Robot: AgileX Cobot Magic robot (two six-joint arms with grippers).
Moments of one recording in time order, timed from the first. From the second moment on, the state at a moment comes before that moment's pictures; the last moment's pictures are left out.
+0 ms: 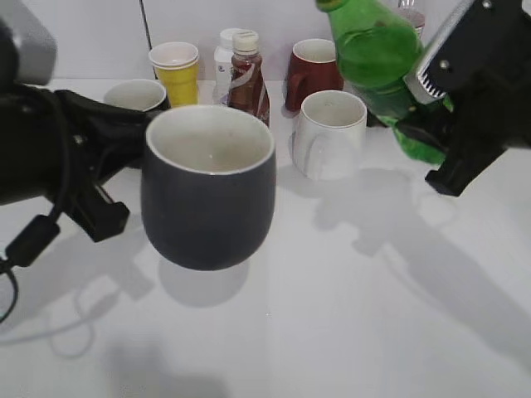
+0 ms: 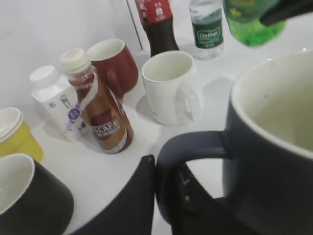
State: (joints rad) left arm -0.70 1.13 -0.56 0.30 -0.14 -0.03; right arm 0.49 1.26 -0.72 -0.31 0.05 -0.40
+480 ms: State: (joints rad) left arm -0.70 1.18 -0.59 0.26 -0.12 -0.03; right arm 0.49 1.29 -0.80 -0.50 0.07 -0.54
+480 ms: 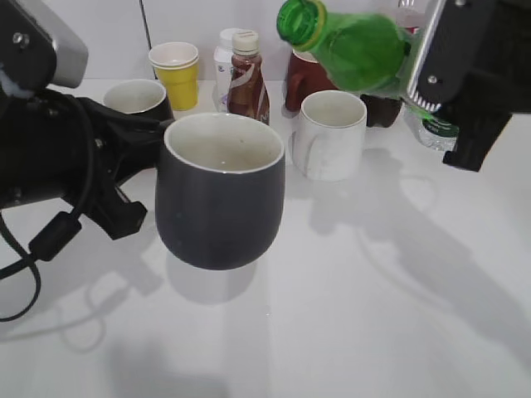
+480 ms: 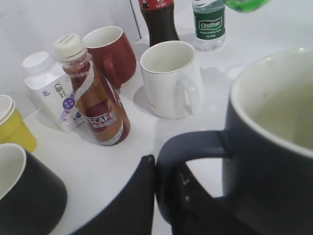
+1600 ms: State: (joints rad) left arm -0.76 1.31 -0.68 0.26 -0.15 -0.03; right arm 0.49 1.35 -0.87 -0.97 0.11 -0.54
